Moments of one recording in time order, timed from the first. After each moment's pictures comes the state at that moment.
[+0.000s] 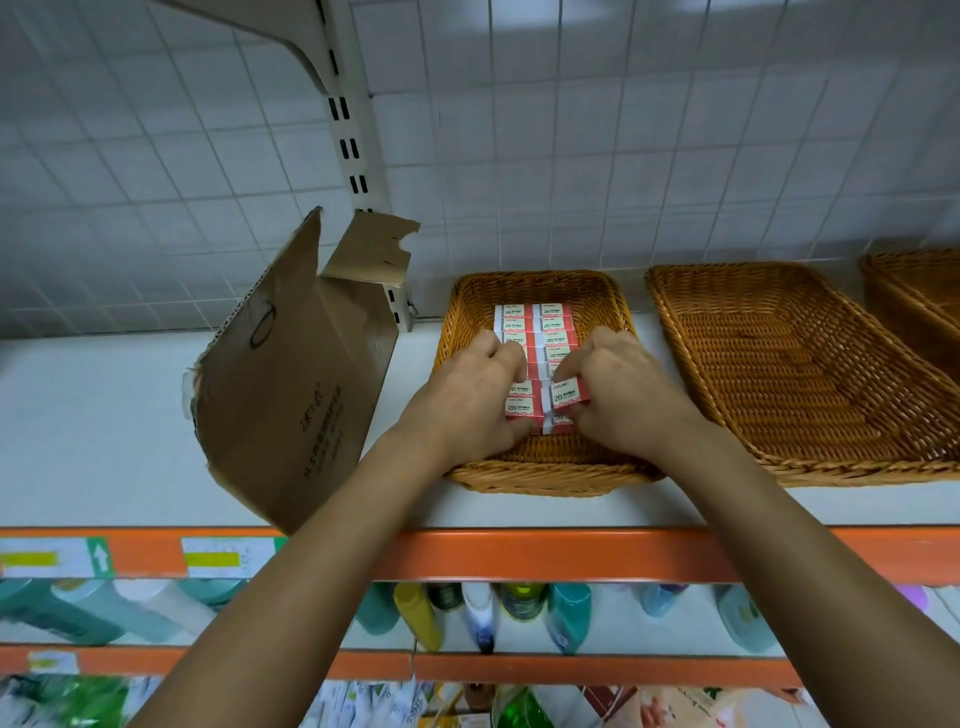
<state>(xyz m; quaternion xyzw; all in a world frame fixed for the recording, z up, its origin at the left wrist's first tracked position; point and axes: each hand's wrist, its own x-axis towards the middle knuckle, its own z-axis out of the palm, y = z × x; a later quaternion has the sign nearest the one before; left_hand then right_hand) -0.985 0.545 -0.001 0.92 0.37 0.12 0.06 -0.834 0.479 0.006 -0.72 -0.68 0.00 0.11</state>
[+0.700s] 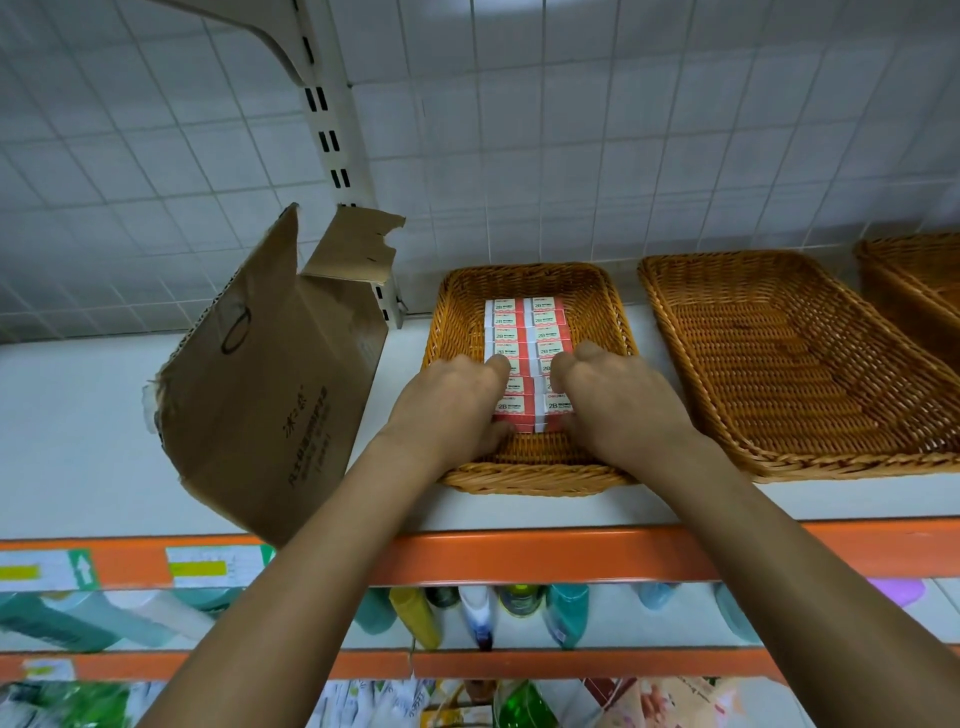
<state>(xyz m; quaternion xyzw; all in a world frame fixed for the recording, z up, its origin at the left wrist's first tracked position) -0.983 0.544 0.001 0.92 0.38 0.02 -0.05 -0.844 0.473 0.004 -0.74 -0.67 -0.03 0.06</state>
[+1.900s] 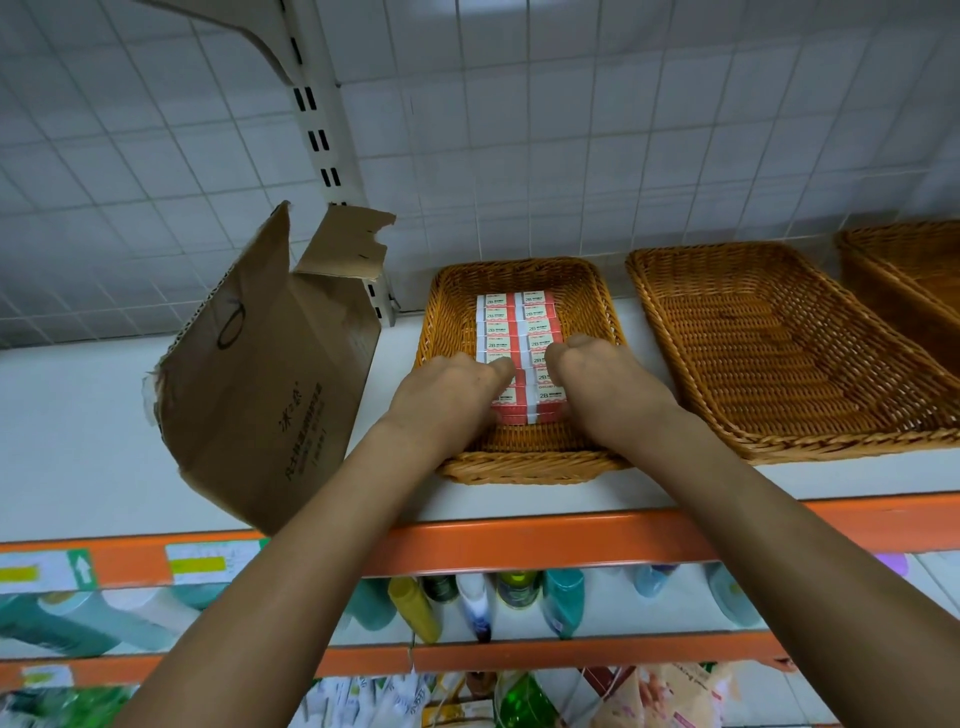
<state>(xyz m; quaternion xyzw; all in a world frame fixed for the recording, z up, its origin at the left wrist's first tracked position) -0.980 0.542 0.003 0.93 0.36 -0.03 -0.08 -0.839 0.477 0.003 -0.73 -0.68 0.02 0.07</state>
